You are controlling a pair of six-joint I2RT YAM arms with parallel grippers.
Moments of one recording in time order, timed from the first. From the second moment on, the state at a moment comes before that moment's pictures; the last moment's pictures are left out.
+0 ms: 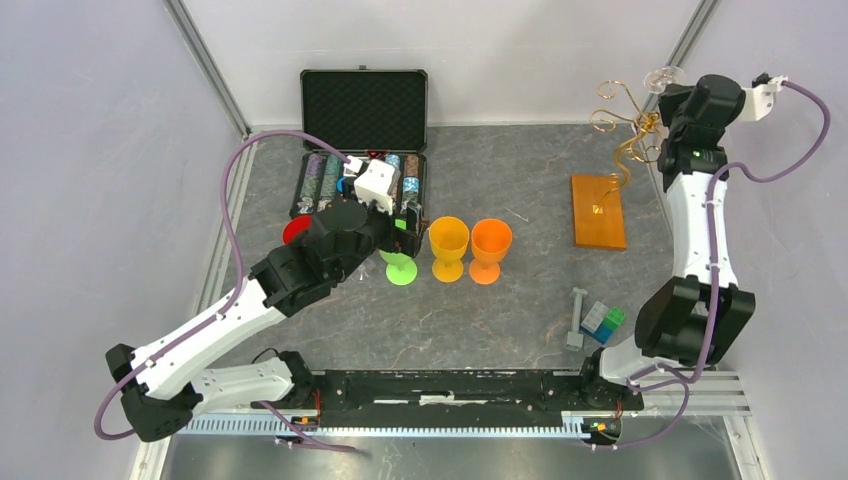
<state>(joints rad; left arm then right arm) -0.93 1.02 1.12 -0.39 -0.39 -0.21 -0.28 1.54 1.52 -0.12 0.21 0.98</state>
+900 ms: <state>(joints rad) -0.93 1.03 1.12 -0.39 -0.39 -0.21 -0.18 1.60 1.48 0.20 -0.06 1.01</state>
